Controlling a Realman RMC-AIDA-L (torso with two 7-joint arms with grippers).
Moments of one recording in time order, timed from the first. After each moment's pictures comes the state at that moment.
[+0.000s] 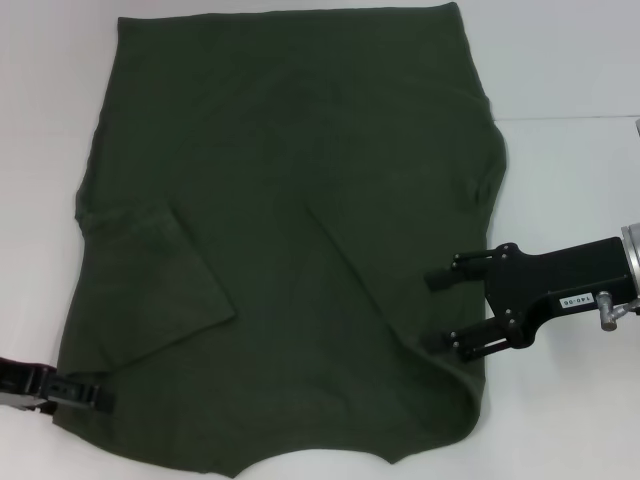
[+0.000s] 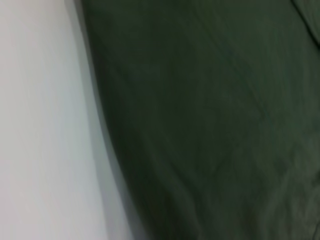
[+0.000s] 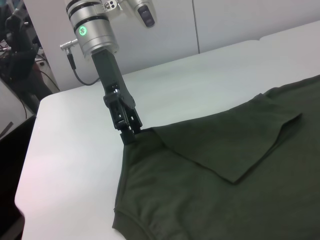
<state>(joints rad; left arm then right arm) -0.66 -1.95 0.46 0.72 2.80 1.68 -2.28 0.67 1.96 -0.90 -0.62 -2.06 -1.60 1.44</state>
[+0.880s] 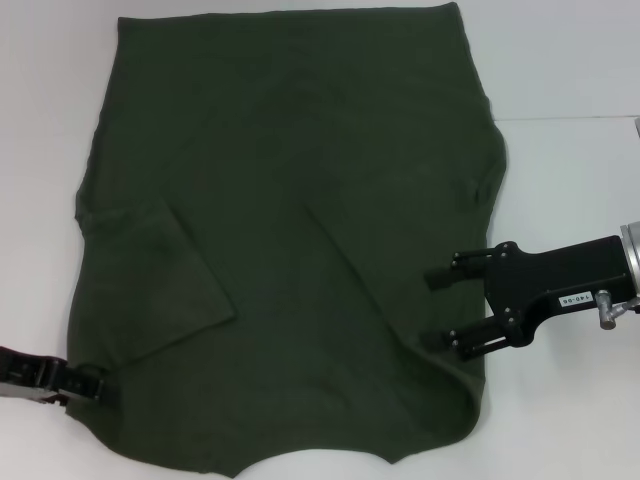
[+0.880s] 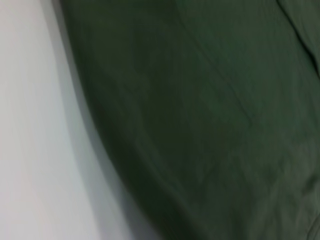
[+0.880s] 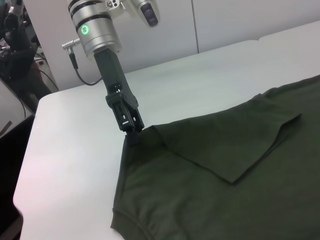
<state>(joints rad) -0.68 -1.95 0.46 0.70 2.79 1.67 -2.28 0.67 1.96 -0.90 -0.62 -2.06 -1.60 1.44</state>
